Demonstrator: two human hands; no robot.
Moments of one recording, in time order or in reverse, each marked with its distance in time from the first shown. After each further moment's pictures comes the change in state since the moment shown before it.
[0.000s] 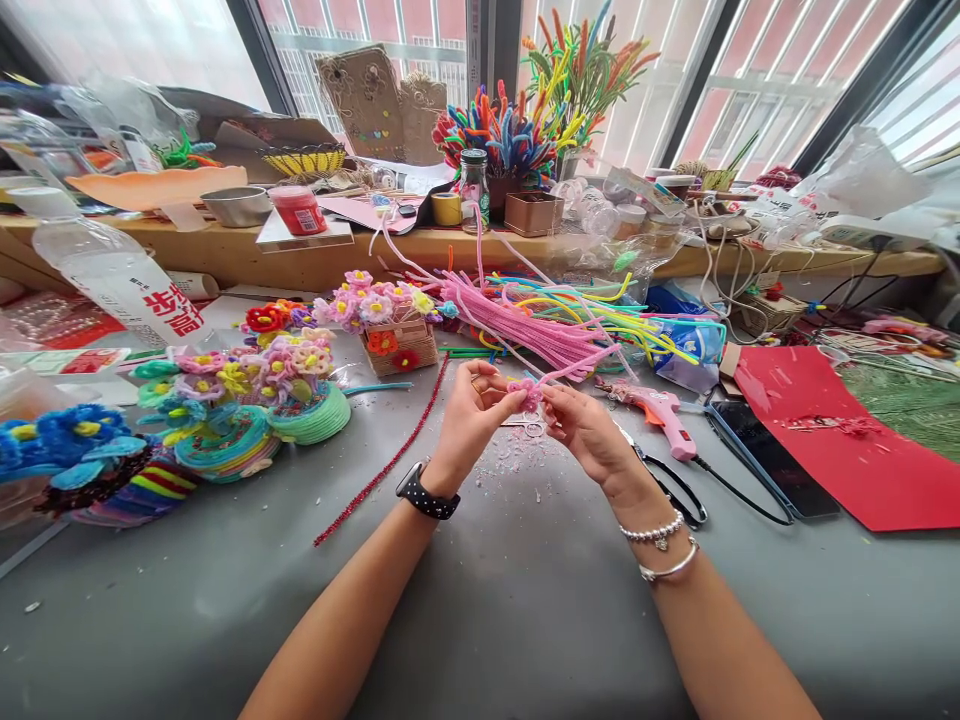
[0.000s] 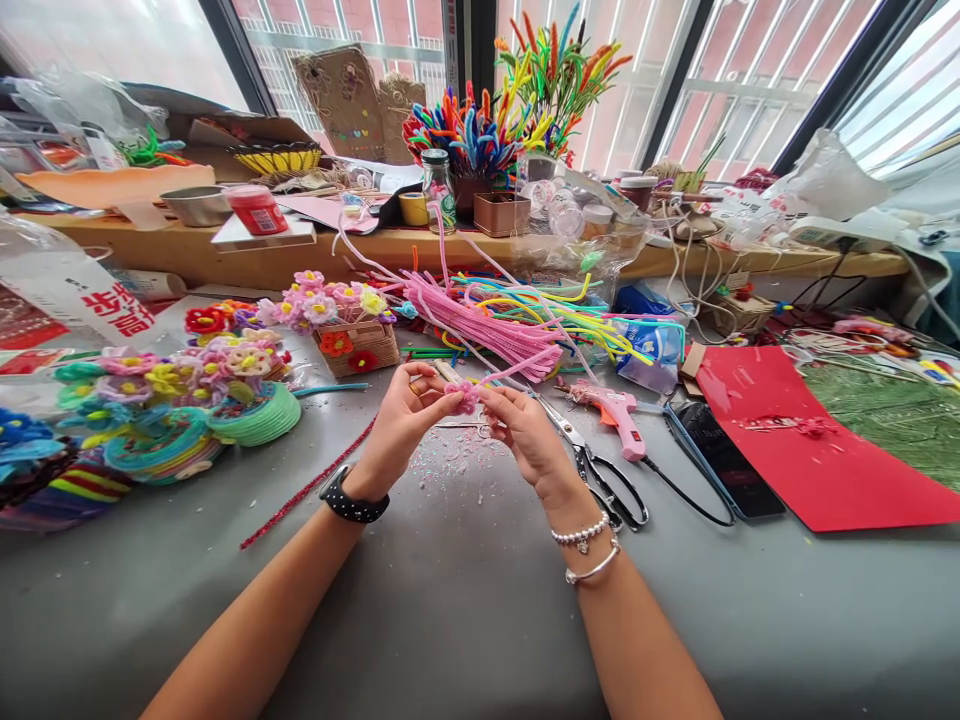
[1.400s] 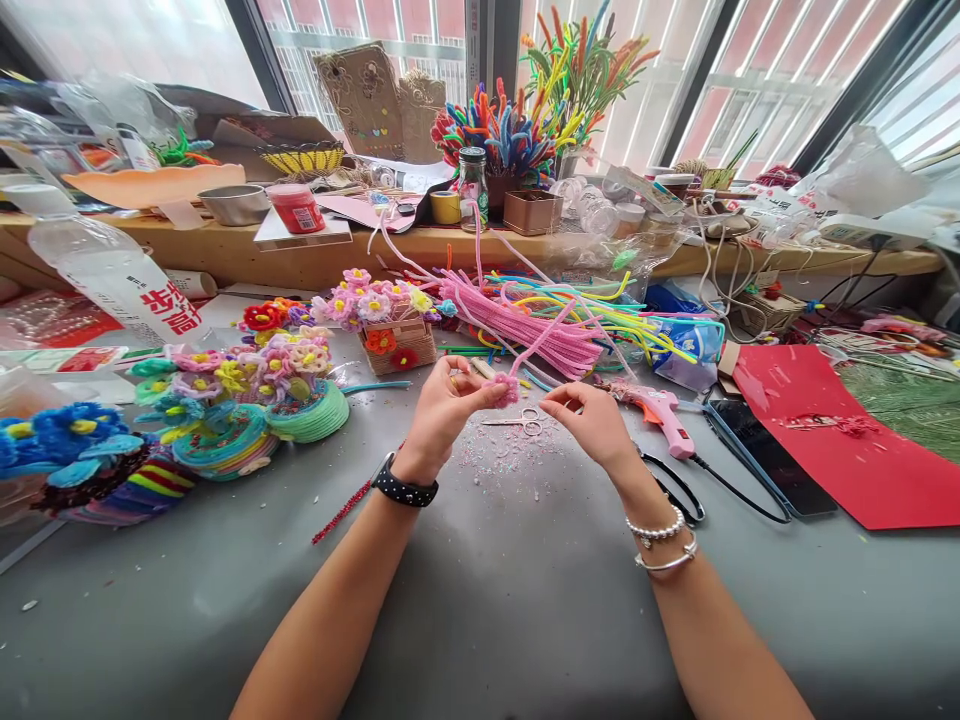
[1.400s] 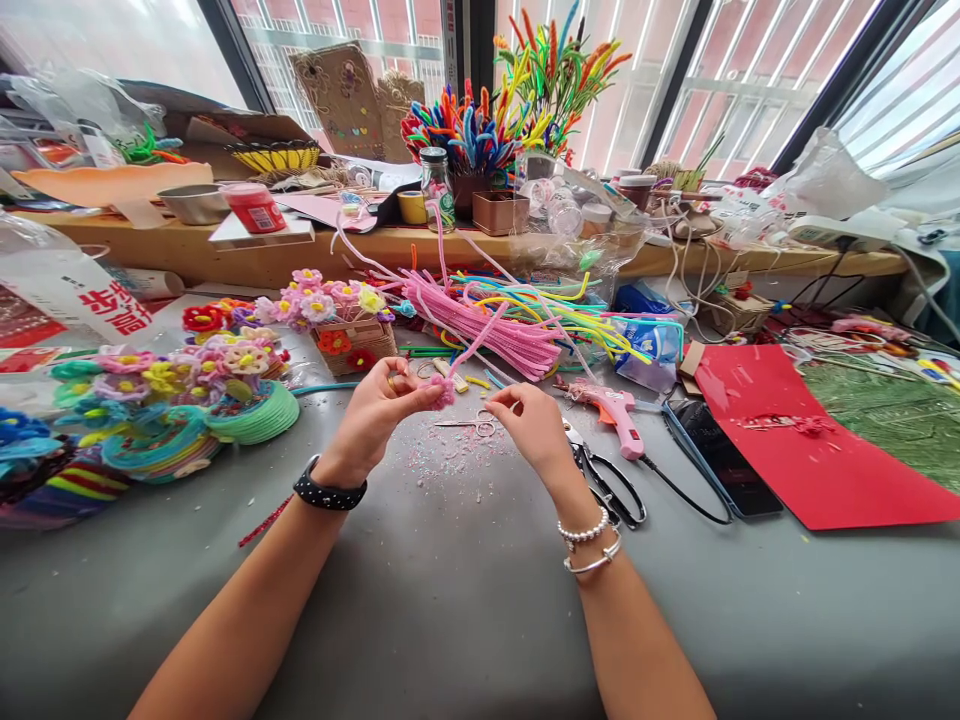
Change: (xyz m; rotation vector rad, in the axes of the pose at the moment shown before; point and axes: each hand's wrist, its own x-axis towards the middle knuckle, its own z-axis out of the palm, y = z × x) left_hand 0.005 0.015 -0.013 -0.039 0.067 -0.083; right_hand 0.005 -0.001 -0.017 -0.915 0.202 -0.326
